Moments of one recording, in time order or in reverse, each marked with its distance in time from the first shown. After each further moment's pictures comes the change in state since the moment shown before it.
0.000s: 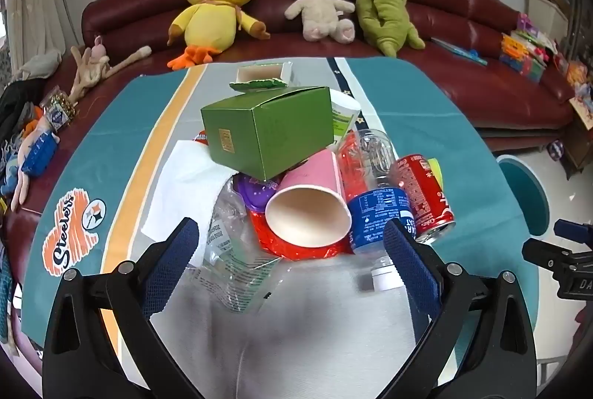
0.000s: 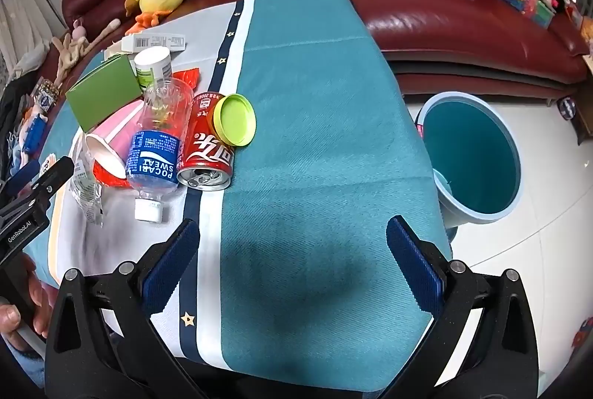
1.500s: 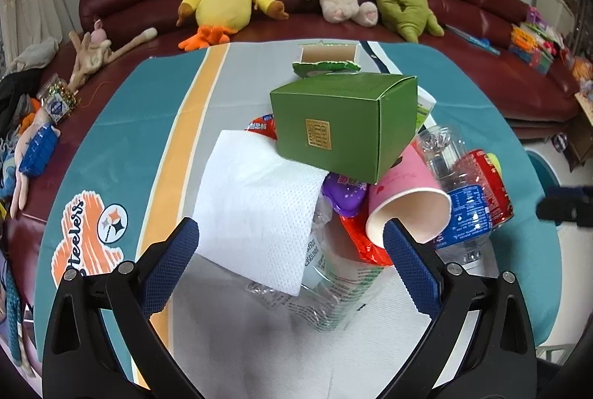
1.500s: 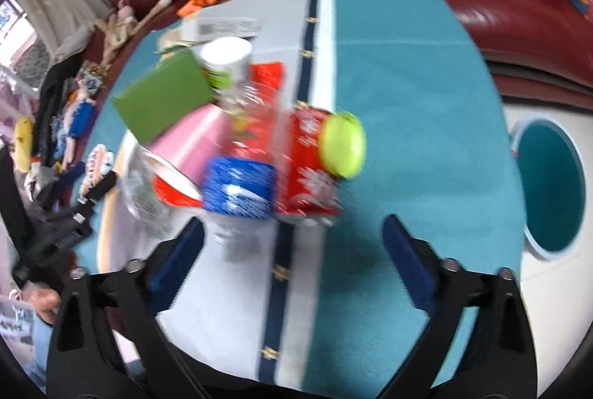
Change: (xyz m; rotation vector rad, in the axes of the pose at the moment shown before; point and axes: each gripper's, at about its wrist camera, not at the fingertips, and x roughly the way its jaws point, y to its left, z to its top) left arm 0.036 0.083 0.012 0.011 0.091 -0.006; right arm 0.035 0.074 0.062 -0.071 0.123 0.259
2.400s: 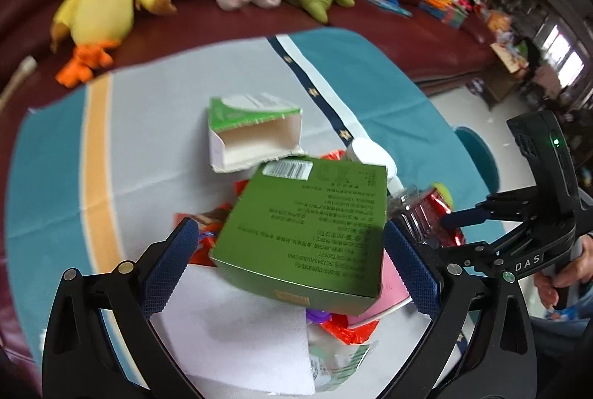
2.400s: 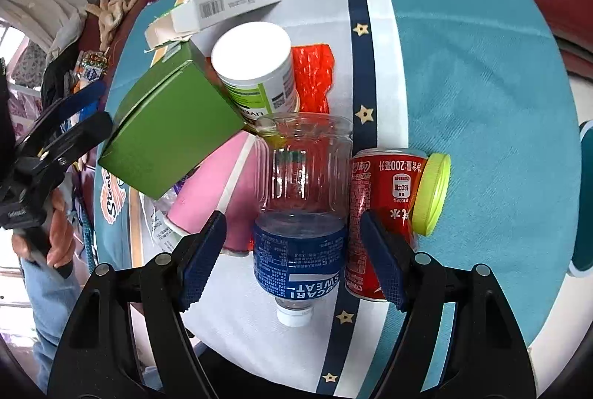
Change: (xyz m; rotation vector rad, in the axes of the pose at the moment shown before) left arm 0.069 0.005 0.126 0.228 0.158 -0.428; right arm 0.074 0.019 0.064 0.102 0.261 0.075
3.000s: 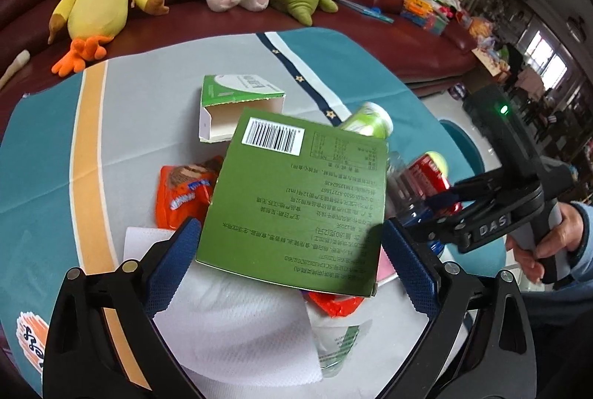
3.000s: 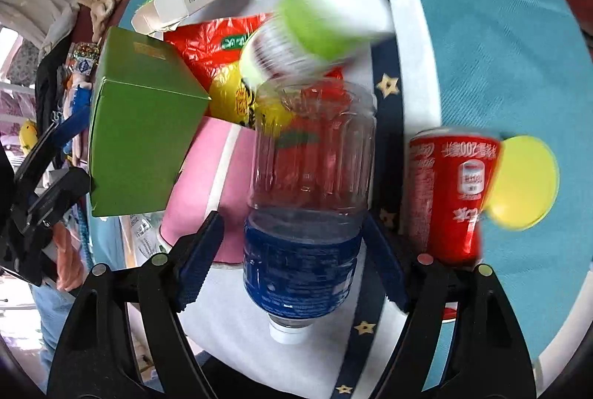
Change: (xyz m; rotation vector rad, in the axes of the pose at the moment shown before) left arm -0.011 0.004 -0.054 0.022 -0.073 -0.036; right arm 0.032 0.010 -0.007 -0.015 0.024 -0.004
